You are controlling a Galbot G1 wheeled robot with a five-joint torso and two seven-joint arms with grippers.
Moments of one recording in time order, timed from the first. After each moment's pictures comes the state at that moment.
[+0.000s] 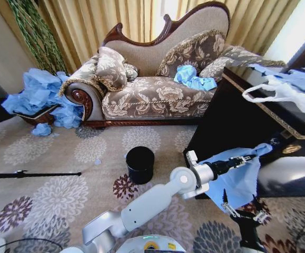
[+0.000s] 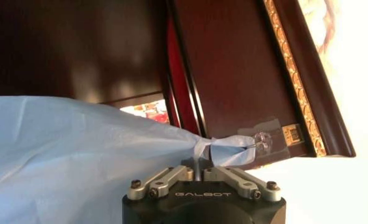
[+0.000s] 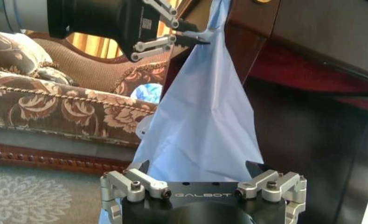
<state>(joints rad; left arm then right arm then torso) 0.58 -1.59 0.45 -1.71 -1.67 0.26 -0.15 -1.98 1.54 0.81 2.11 0.06 0.50 0.07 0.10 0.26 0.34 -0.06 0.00</state>
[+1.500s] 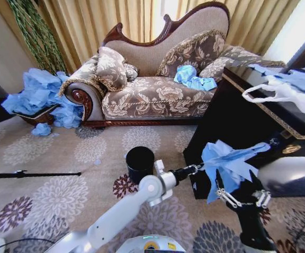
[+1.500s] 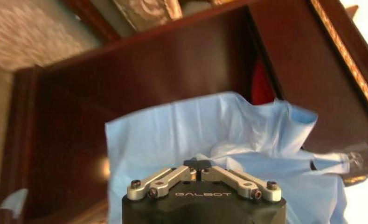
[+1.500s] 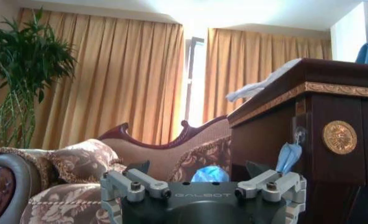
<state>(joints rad) 0.82 -1.25 0.28 -1.91 -1.58 0.29 -0.23 -2.11 1.53 0.71 2.51 0.16 0.54 -0.11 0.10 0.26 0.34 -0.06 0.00</state>
